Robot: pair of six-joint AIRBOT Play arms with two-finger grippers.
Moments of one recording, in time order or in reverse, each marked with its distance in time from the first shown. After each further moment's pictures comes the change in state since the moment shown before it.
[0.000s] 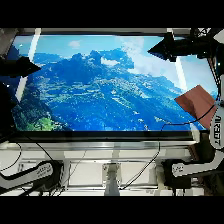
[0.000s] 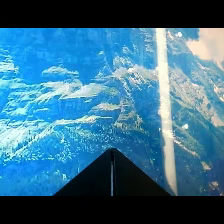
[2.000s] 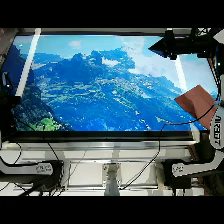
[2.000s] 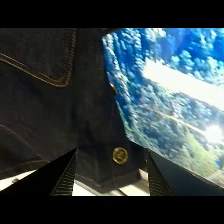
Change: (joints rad) left arm 0.008 -0.205 -0.148 1.262 0.006 -0.299; right arm 0.001 0.000 0.000 -0.008 -0.071 0.002
